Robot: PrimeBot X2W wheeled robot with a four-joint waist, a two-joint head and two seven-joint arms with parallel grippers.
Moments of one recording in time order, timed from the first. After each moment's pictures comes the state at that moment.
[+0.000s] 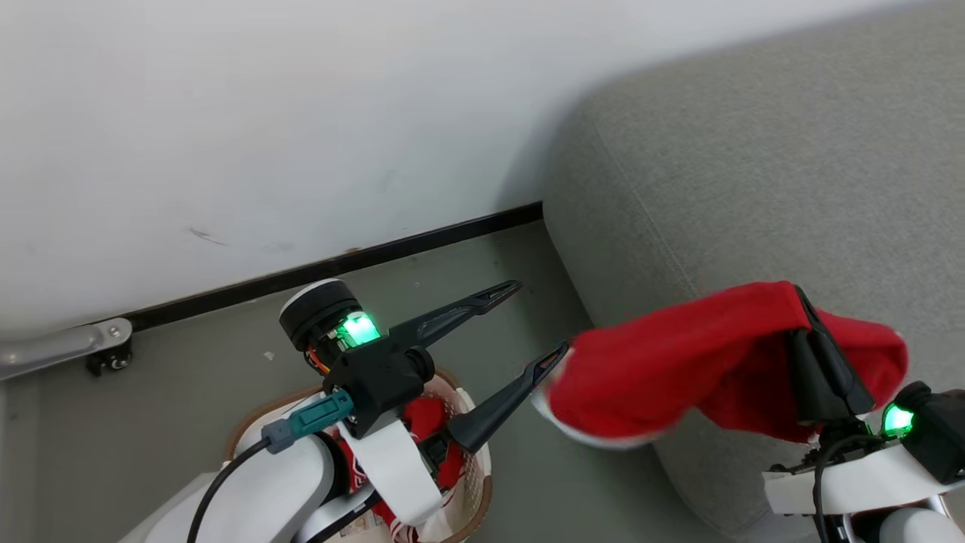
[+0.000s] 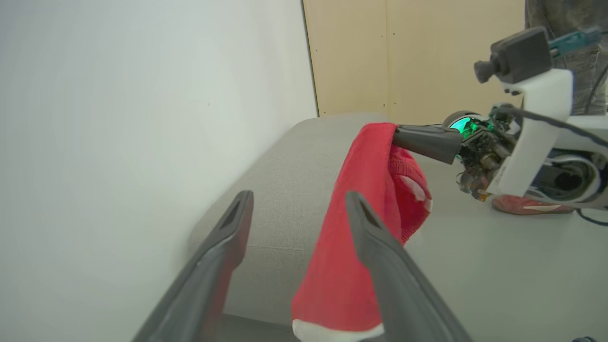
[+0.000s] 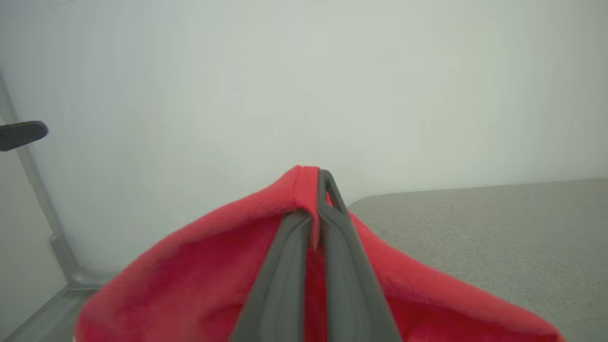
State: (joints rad) left arm -0.57 0.35 -0.82 -0.17 -0.52 -0.13 -0.07; right arm 0.01 -0.05 -0.02 -0.22 0.08 0.12 -0.26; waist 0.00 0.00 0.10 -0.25
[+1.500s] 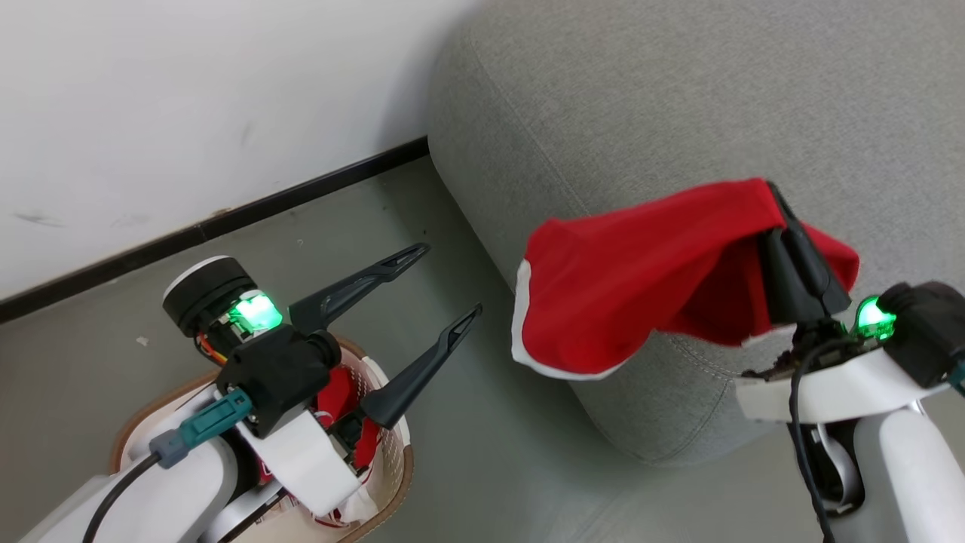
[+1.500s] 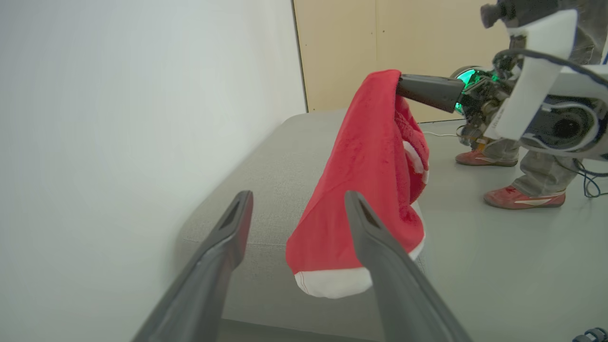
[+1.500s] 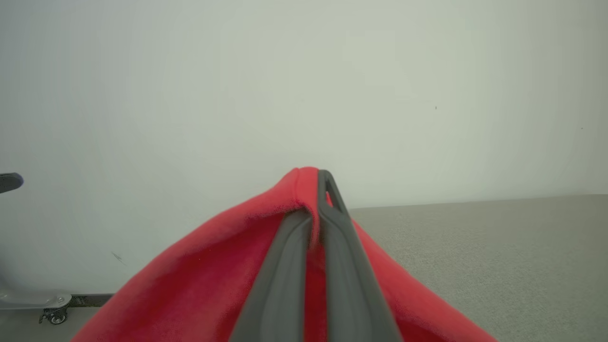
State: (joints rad) left arm -0.54 0.53 -0.72 -0.32 -0.51 -0.06 -0.02; right arm -0.22 -0.04 0.04 -0.17 0.08 0.12 -0.26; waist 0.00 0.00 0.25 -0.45
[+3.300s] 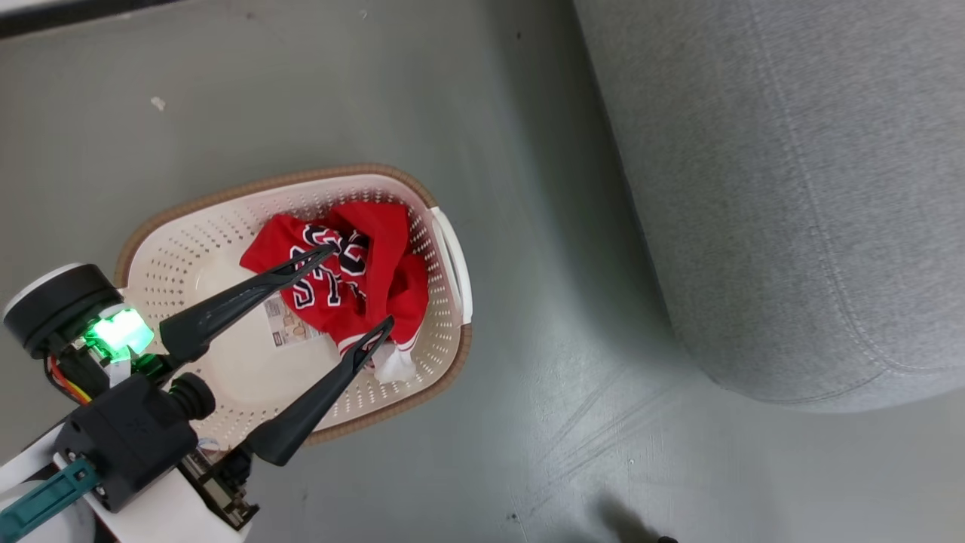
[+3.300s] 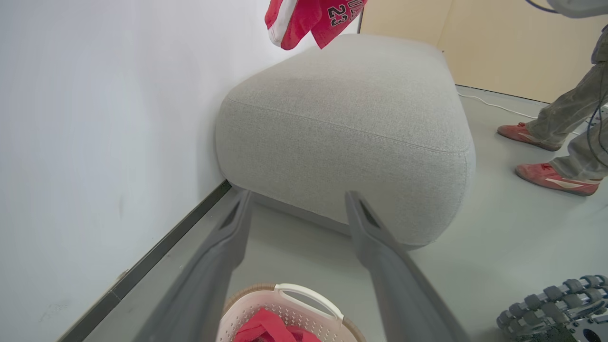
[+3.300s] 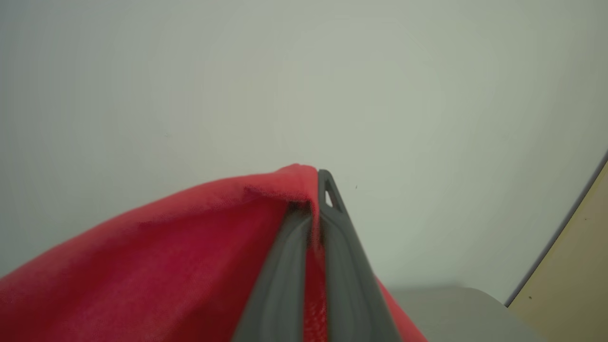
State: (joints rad) left arm -0.42 0.80 -0.56 -0.60 -0.55 -0.04 0.02; right arm -1.04 -0.33 -0.34 0.03 -0.10 0.12 0.01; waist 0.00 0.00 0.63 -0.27
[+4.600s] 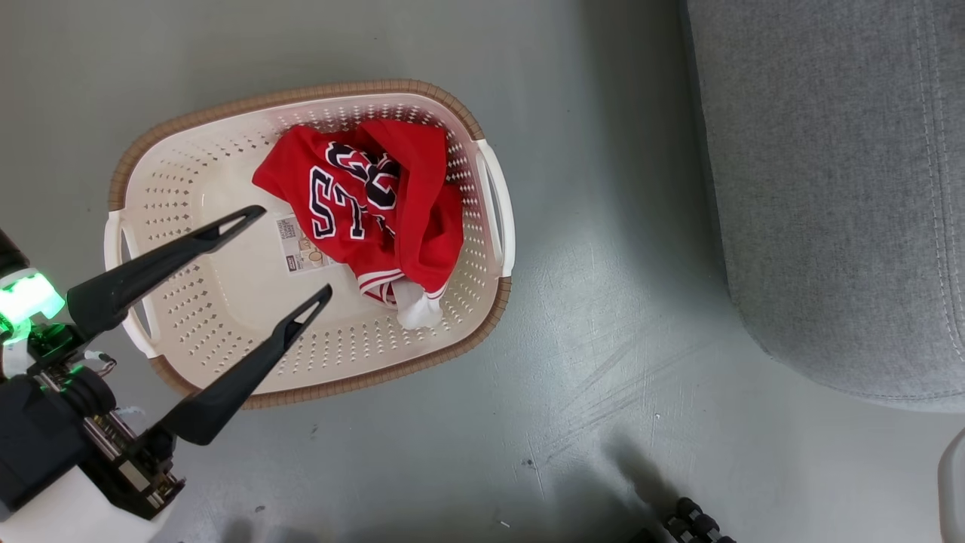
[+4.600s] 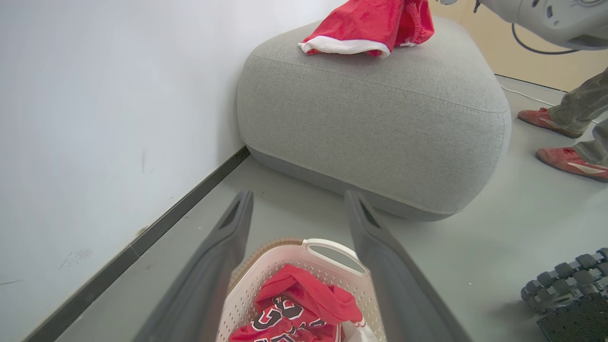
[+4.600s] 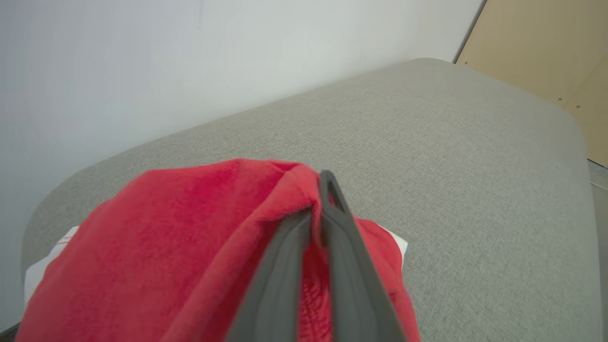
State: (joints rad) left arm -0.42 0.92 -0.47 -0.60 -0.55 -0.09 -0.10; right arm -1.02 -0.02 -0.94 0.09 -0.33 0.12 0.21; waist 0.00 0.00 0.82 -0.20
